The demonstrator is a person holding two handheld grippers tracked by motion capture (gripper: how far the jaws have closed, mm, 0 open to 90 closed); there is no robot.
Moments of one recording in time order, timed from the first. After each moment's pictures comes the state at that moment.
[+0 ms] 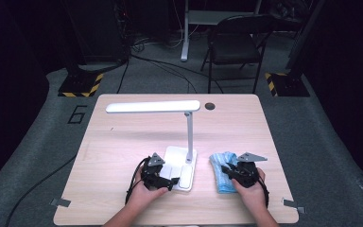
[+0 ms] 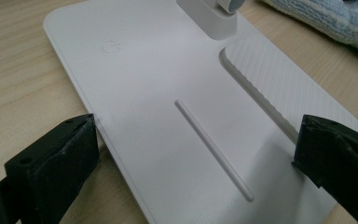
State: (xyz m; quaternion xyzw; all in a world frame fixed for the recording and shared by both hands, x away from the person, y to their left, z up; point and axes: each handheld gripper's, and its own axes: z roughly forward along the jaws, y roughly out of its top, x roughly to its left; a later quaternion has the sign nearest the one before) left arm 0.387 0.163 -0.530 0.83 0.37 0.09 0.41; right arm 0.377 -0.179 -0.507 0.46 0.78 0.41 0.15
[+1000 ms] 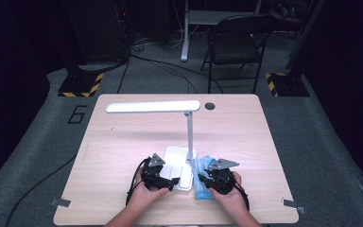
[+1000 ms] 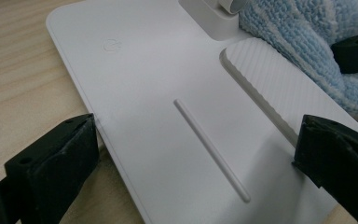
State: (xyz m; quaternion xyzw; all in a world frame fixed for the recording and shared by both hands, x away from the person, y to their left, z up) left arm 0.384 0.160 -0.530 0.82 0.38 0.10 0.42; right arm 0.362 -0.109 -0.512 0.39 0.82 0.41 0.11
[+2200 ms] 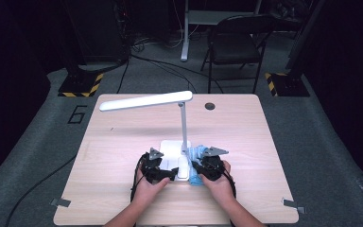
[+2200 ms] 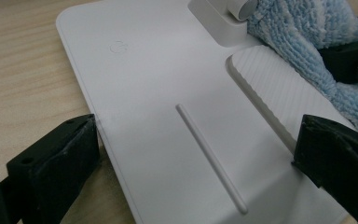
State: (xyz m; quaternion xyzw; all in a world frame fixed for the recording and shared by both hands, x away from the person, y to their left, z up) left arm 0.401 0.158 -0.530 0.78 0.46 0.13 0.41; right arm 0.403 -0.080 -0.516 0.42 0.80 0.41 0.14
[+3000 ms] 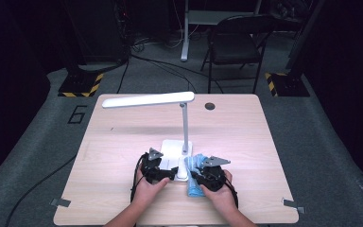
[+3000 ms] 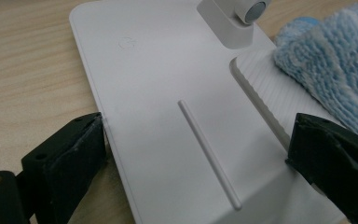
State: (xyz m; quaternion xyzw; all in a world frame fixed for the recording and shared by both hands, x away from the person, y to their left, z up) left arm 0.400 0.159 -0.530 0.77 0.47 0.14 0.41; right arm 0.375 -0.083 -0.518 0.40 0.80 0.42 0.12
